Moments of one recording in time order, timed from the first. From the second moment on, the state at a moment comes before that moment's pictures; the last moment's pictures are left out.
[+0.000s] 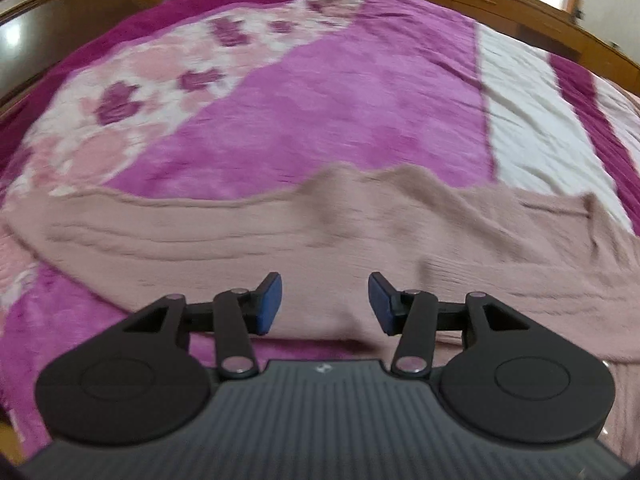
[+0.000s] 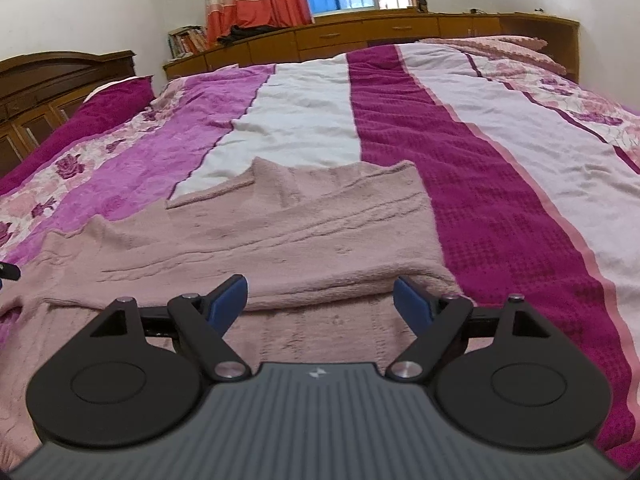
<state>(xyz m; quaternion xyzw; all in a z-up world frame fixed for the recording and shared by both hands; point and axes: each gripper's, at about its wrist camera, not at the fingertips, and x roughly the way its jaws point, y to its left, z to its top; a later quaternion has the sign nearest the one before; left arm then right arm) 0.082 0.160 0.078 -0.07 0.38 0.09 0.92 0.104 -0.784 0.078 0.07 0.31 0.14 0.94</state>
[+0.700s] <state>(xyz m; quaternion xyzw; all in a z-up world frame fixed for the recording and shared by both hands) 0.072 0.318 0.051 -0.21 0.37 0.27 0.86 0.087 -0.764 0.073 0.04 0.34 0.16 0.93</state>
